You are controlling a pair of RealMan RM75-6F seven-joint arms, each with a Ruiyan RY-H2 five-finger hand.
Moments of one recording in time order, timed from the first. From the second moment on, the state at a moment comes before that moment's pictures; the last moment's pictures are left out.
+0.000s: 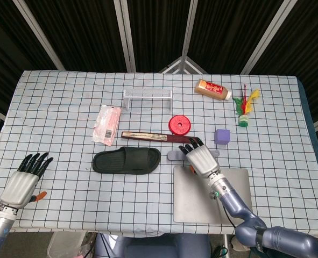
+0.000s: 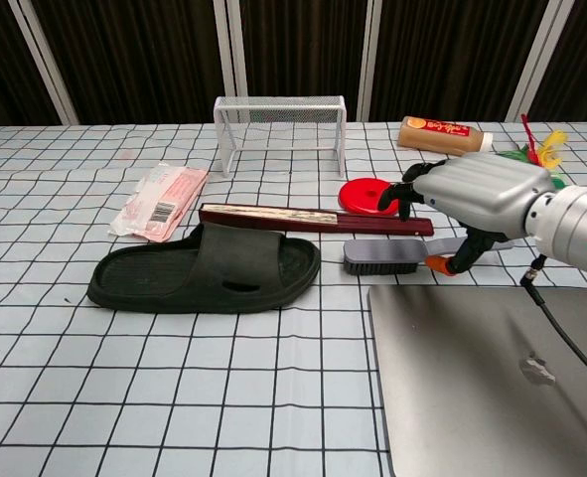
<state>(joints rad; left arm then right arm) -0.19 -1.26 0.03 -1.43 1.60 1.35 0.16 0.61 -1.57 0.25 -1.51 -1.26 0.89 -0.67</state>
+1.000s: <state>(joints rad) -0.20 -1.24 0.02 -1.43 1.54 1.31 0.13 0.72 -1.67 0.20 -1.38 -1.17 0.89 -0.72</state>
